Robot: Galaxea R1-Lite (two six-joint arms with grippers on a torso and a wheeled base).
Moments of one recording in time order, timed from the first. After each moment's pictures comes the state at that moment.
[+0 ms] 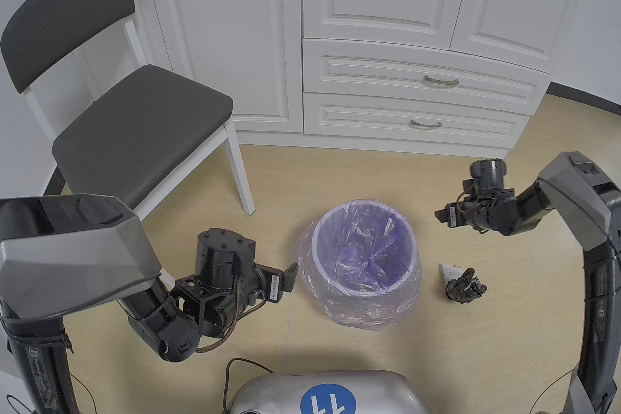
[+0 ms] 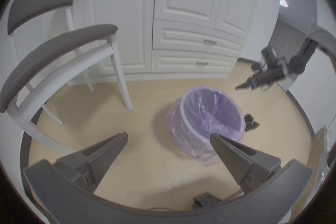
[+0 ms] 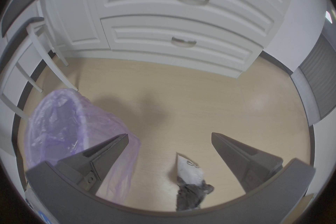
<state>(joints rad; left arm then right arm) -0.60 2.18 -0.65 -1.11 0.24 -0.12 0.10 2.43 -1.41 -0.44 -0.13 -0.07</state>
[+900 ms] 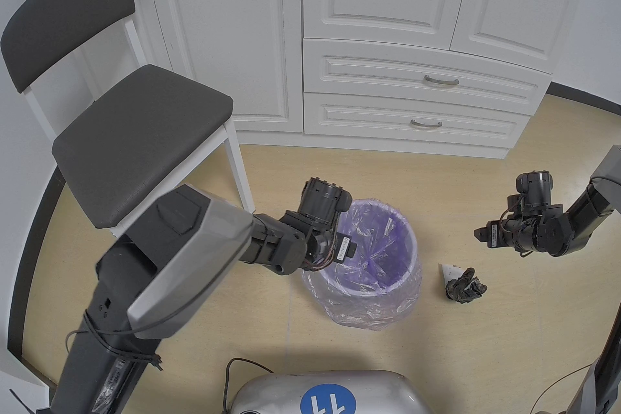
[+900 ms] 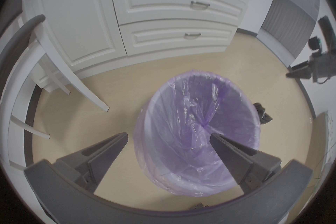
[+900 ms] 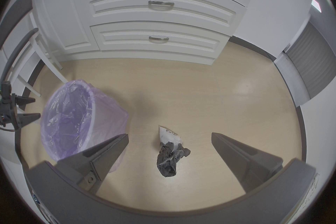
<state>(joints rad) -0.65 2.58 -1.77 -0.14 0.23 -0.08 0.02 2.09 -0.88 -0.56 -0.18 0.00</state>
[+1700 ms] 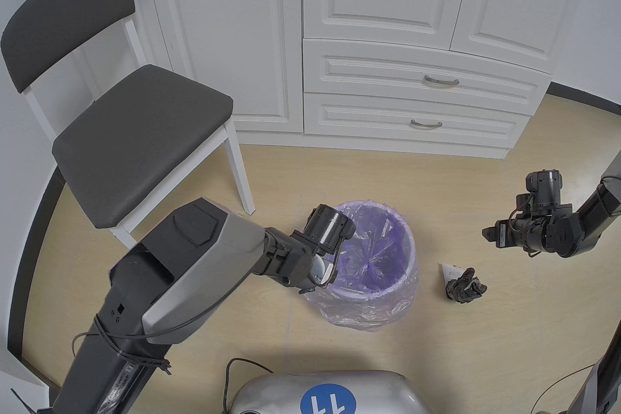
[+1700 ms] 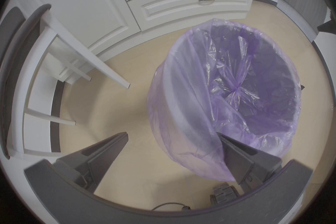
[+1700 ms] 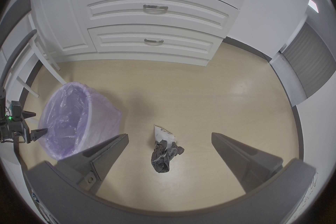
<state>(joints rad) -0.67 2.63 -1.78 0.06 0.45 -0.10 0.00 2.03 -0.83 -0.57 -0.19 -0.02</state>
